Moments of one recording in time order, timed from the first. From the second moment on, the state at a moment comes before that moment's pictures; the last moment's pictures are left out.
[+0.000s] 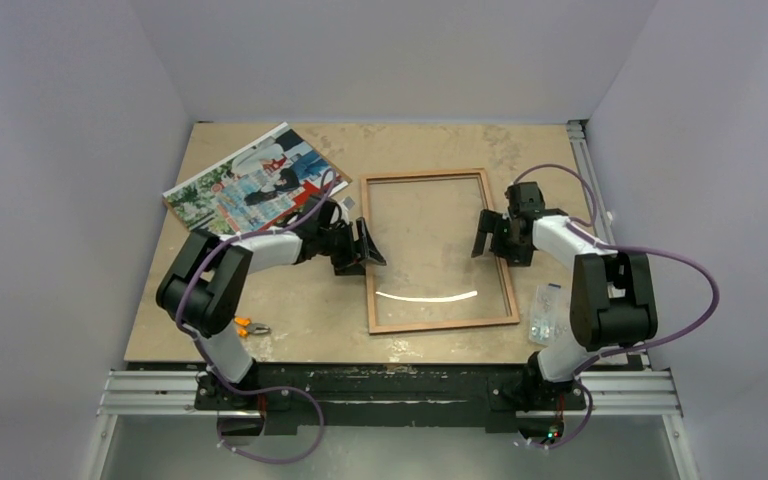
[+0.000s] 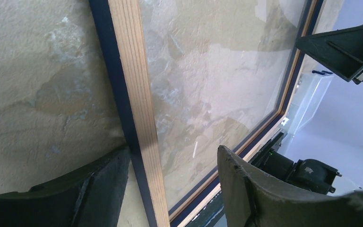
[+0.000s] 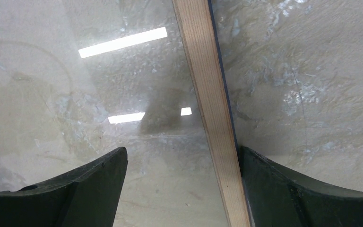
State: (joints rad) left arm -0.45 1.73 0.86 -0.04 0.55 -0.77; right arm 0.11 1.59 0.92 -0.47 -0.10 0.37
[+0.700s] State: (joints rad) left arm -0.34 1.41 0.88 -0.26 0.36 -0.64; right arm 0.11 1.48 1.04 -0.61 -0.06 0.37
